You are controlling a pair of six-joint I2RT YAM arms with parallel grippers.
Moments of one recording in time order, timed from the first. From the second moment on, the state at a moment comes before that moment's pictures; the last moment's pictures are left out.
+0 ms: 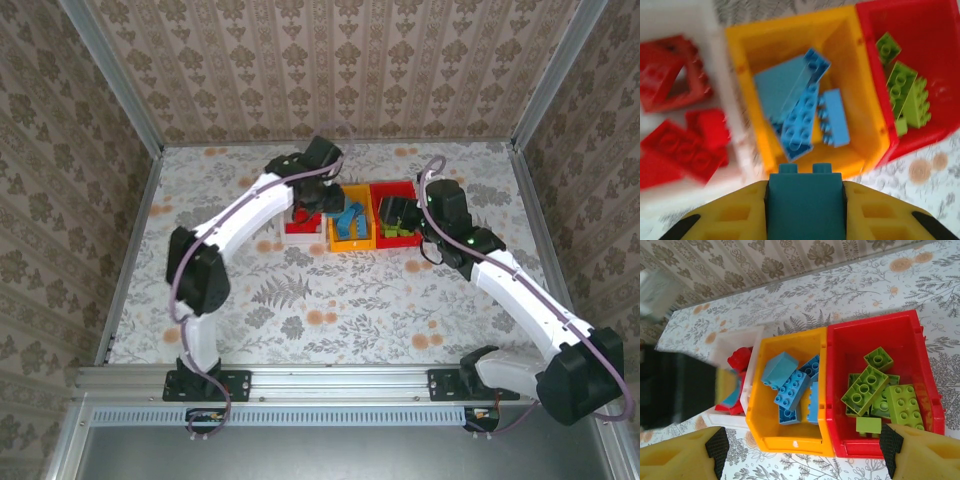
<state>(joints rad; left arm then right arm) -0.71 2.07 1.99 -0.94 0.04 -0.50 0.37 1.18 0.95 -0.30 0.02 0.48</state>
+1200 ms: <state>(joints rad) -0.56 1.64 1.58 -0.73 0.04 -0.57 0.36 1.04 1.03 -0.67 0.18 0.43</state>
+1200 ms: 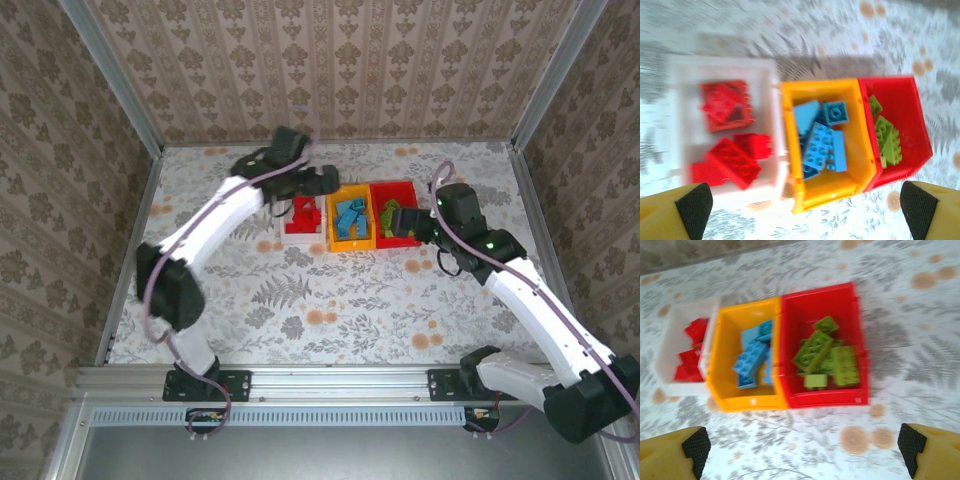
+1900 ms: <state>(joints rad) -0.26 1.06 0.42 -0.24 -0.56 -0.14 0.15 1.16 0.36 0.15 0.52 0.14</state>
